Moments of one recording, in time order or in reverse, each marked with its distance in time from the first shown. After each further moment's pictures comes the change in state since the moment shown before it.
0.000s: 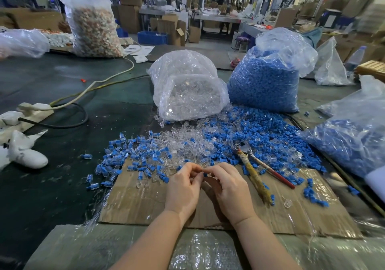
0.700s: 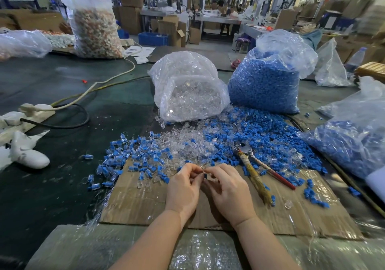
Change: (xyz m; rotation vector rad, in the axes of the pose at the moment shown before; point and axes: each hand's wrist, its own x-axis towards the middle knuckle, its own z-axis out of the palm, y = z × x) left_hand 0.001 -0.002 0.001 -0.011 0.008 -0.025; right_hand -0.001 -0.002 0.000 -0.046 -0.016 -0.019
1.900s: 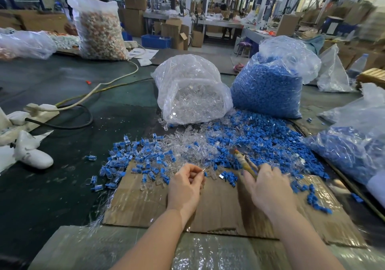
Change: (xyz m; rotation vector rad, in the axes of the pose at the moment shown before) left_hand 0.004 0.005 -0.003 -0.131 0.017 -0.158; right_hand 0.021 0.018 -0.055 -0.489 -0.355 0.669
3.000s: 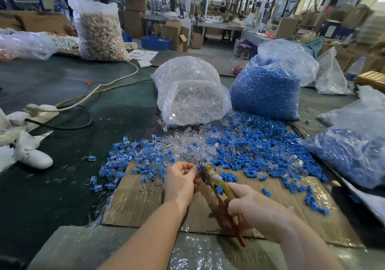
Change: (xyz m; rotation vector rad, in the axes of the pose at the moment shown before) left_hand 0.010 0.012 -0.003 -0.196 0.092 -0.202; right_hand -0.039 -0.017 -0.027 0.814 -0.819 -0.055
